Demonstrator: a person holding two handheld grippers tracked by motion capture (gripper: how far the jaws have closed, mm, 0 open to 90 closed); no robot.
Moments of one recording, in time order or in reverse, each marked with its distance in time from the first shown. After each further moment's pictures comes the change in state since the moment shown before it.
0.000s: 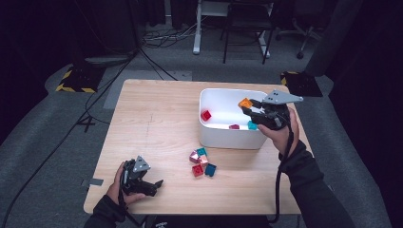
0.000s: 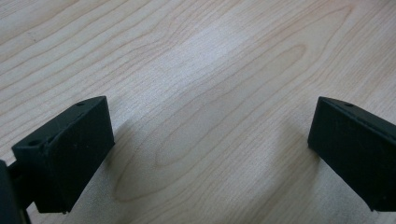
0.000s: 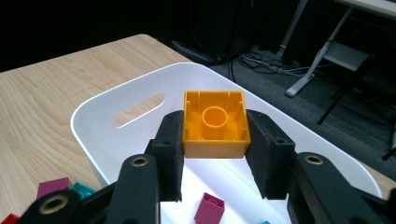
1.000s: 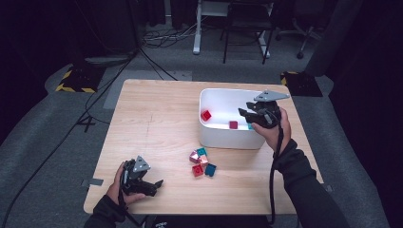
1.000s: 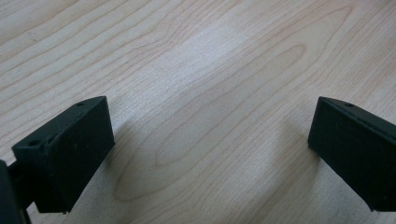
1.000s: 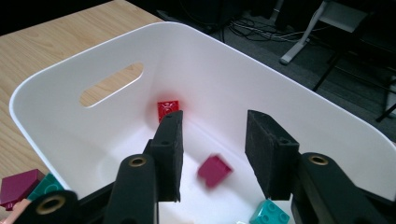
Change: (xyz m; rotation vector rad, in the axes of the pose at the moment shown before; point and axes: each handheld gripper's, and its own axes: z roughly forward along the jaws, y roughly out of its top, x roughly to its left) left arm 0.000 0.000 0.000 0.001 -0.002 -0.001; right arm -0.006 -0.012 0.033 0.119 -0.039 0.040
